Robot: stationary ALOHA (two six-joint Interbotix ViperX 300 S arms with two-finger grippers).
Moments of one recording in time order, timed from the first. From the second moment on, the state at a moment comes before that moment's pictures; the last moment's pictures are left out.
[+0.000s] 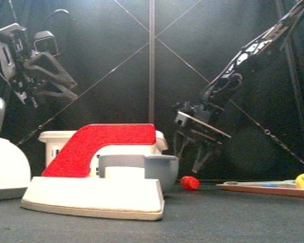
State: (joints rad) left arm -0.02 -0.61 1.24 -0.12 -0.35 -0.33; right arm -0.33 0.12 0.60 -0.66 0.38 1.25
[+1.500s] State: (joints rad) left arm -0.01 -0.61 1.24 -0.12 -0.35 -0.33; right arm -0.35 0.19 0.59 -0.65 0.46 1.25
